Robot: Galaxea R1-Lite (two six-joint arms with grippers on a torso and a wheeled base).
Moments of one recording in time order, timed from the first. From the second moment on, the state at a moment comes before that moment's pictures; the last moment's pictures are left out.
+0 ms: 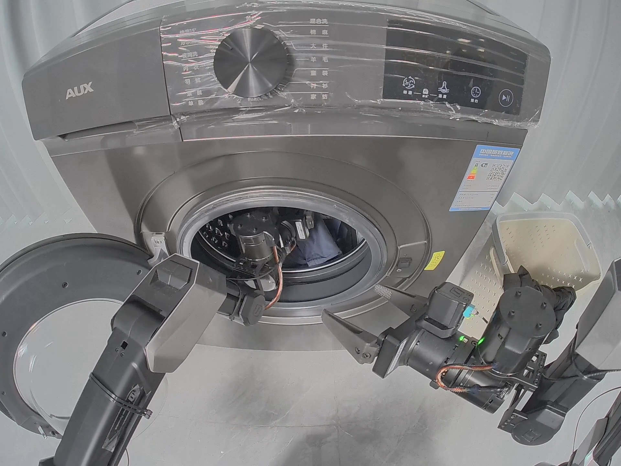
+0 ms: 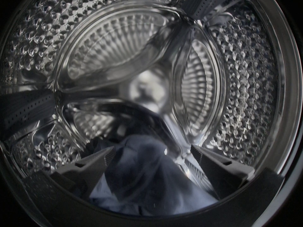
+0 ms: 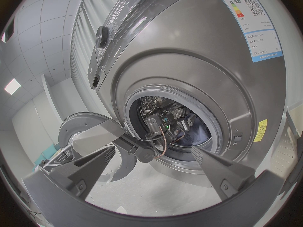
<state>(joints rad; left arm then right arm) -0.44 2.78 -1.90 -1.10 0.23 -0.10 0.83 1.93 -0.41 -1.54 -0.08 0.25</state>
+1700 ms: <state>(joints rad) -0.76 1.74 -0.08 -1.54 0.18 -0.20 0.77 1.68 -0.07 -1.54 -0.25 0.19</state>
